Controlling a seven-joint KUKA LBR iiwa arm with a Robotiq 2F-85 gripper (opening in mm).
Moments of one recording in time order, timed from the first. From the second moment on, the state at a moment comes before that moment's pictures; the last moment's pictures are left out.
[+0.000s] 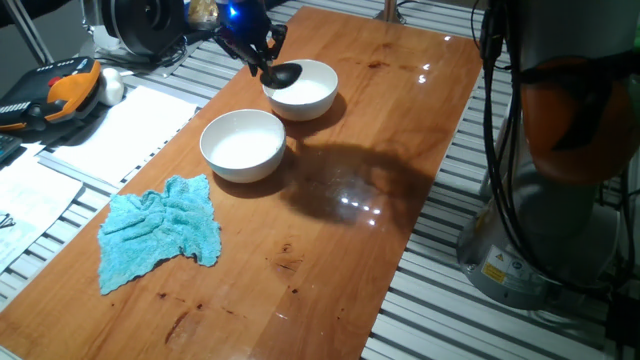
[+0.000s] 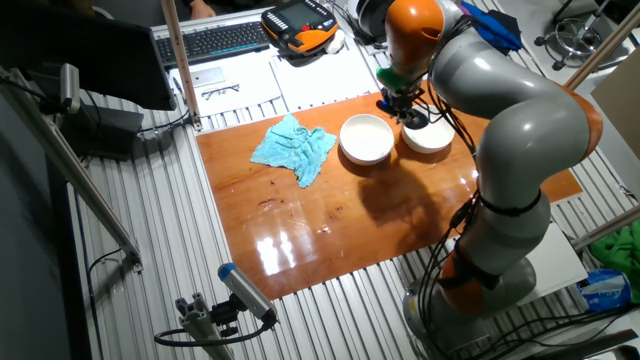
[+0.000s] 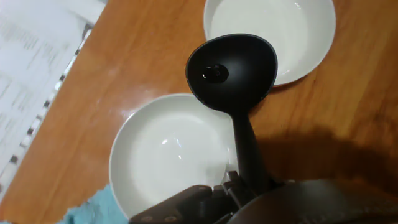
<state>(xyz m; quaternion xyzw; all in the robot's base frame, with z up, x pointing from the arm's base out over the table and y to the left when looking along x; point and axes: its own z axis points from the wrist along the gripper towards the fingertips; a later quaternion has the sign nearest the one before) 0.536 -0.039 0.240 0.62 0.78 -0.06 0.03</state>
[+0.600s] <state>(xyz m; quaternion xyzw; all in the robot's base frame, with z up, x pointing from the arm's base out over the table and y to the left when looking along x) 0.554 -0.062 0.226 0.69 0.72 -0.04 0.03</state>
